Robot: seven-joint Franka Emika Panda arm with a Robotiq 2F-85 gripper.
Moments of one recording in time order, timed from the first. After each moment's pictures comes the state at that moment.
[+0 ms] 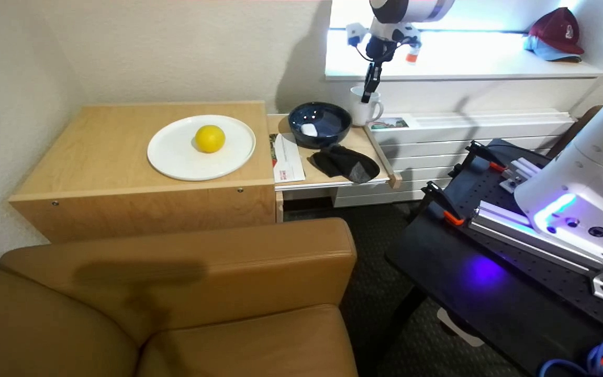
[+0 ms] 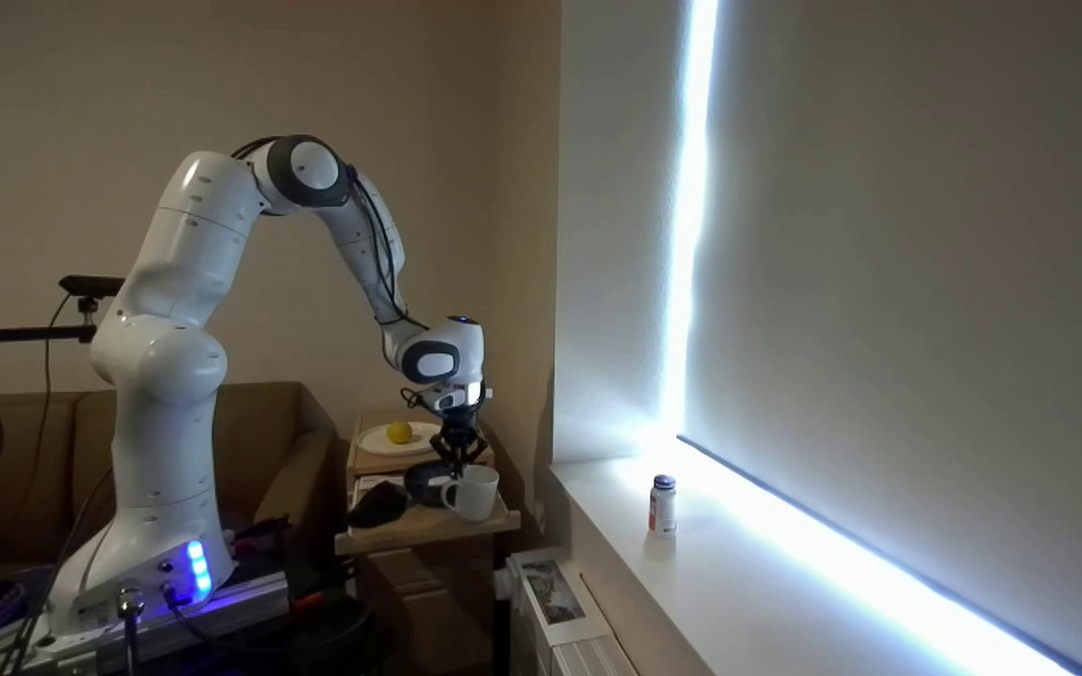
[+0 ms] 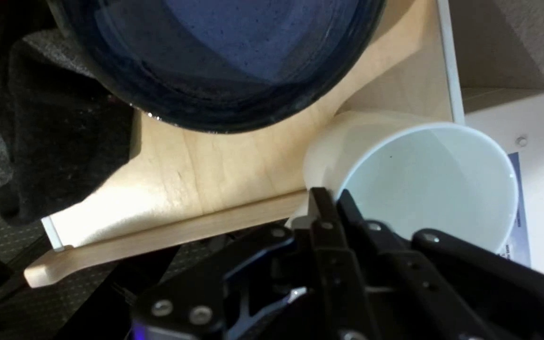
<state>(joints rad) 0.03 0.37 -0.10 -2.36 0.29 2.75 2.12</state>
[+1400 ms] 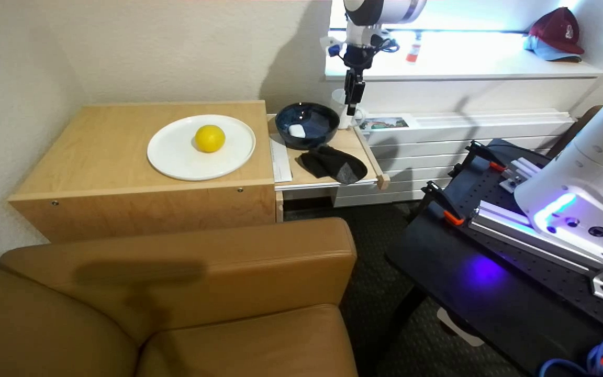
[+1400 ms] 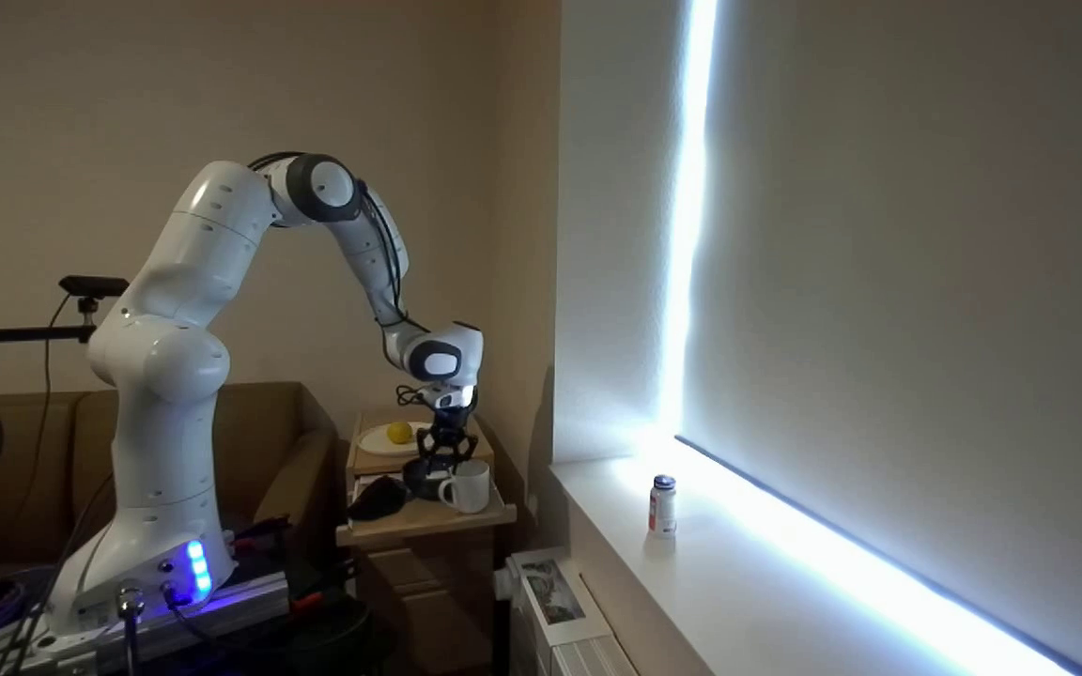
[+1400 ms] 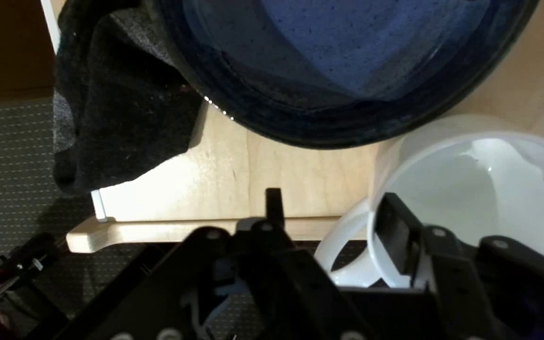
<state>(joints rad) 0.06 0.46 -0.05 -2.22 0.27 2.57 2.06</state>
